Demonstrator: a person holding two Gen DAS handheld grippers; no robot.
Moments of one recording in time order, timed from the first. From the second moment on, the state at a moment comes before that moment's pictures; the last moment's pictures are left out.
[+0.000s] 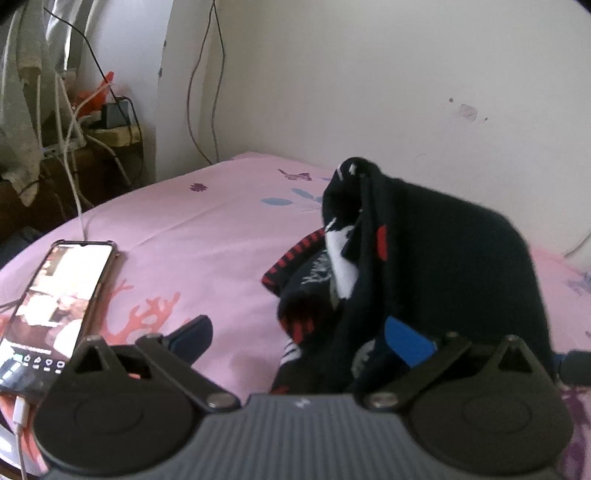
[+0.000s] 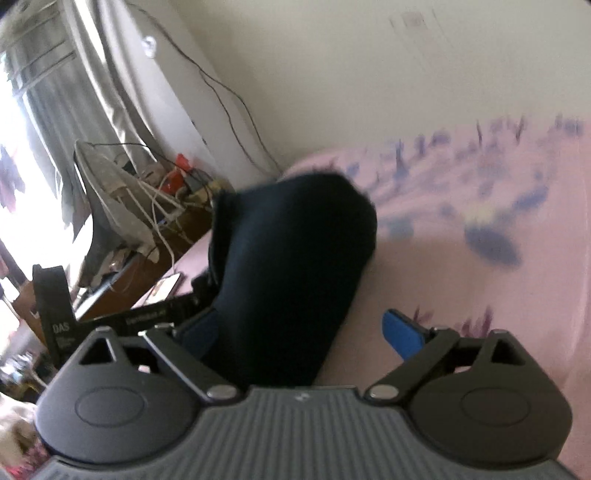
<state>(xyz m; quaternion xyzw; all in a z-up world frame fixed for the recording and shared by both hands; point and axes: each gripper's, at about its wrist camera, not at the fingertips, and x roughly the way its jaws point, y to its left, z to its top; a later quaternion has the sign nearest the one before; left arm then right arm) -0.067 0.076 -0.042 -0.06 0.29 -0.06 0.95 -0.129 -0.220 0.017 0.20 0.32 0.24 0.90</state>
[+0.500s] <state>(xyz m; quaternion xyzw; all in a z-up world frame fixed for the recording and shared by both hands) -0.066 0.074 -0.044 -0.05 0.30 -0.04 0.95 -0.132 -0.213 0.001 0.22 0.30 0.27 0.89</state>
